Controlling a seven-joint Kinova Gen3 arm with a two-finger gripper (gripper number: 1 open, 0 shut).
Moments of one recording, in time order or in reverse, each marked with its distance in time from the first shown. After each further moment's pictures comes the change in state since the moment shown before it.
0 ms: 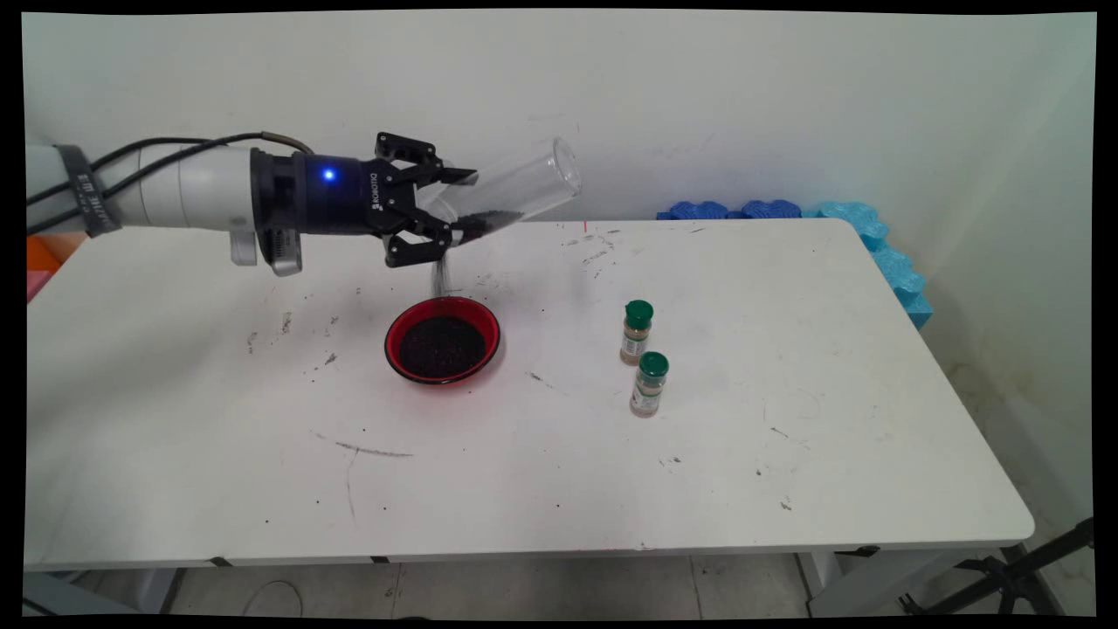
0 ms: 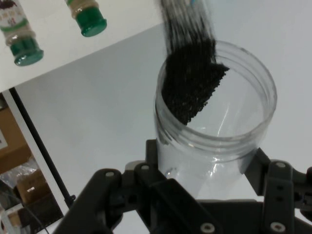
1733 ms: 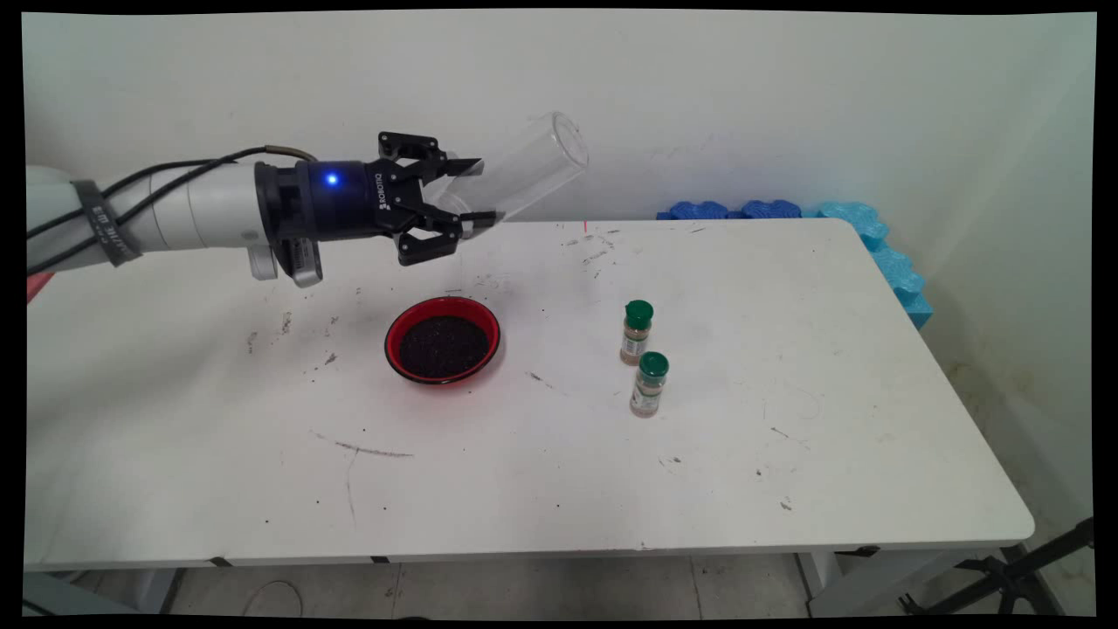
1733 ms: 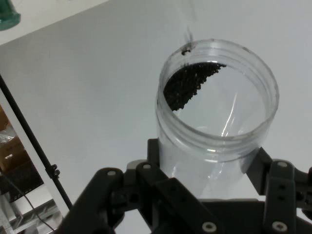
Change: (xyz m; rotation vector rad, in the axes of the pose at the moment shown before) arm 0.017 -0.014 0.007 -0.062 -0.114 -0.033
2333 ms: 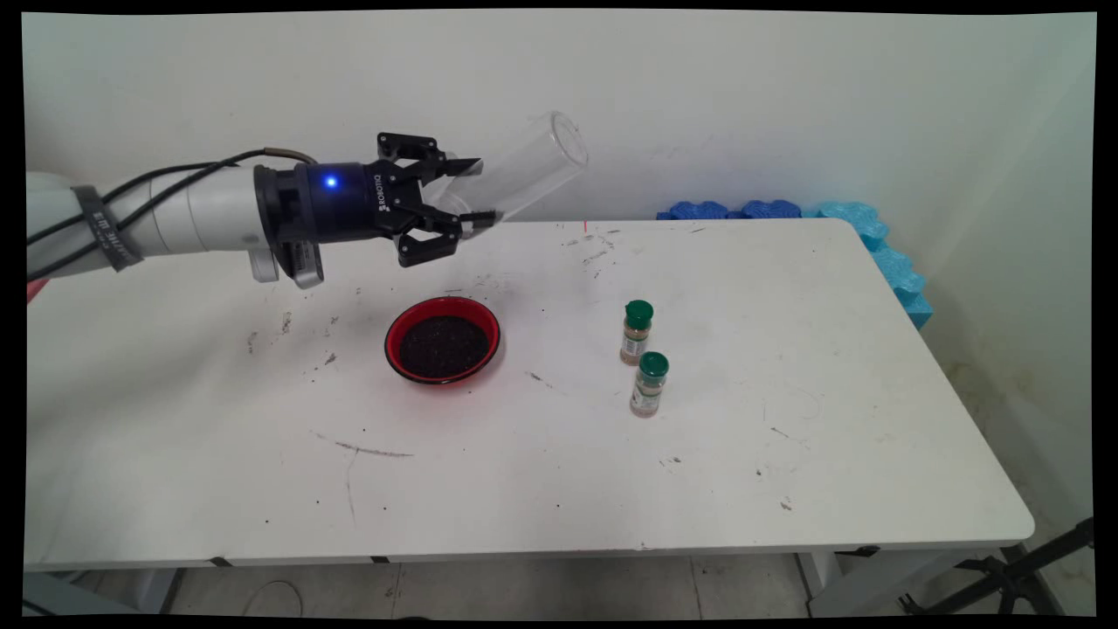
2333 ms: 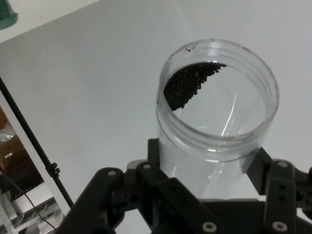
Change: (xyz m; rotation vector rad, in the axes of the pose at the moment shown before) arm 0.002 -0.002 -0.001 -0.007 -0.012 0.012
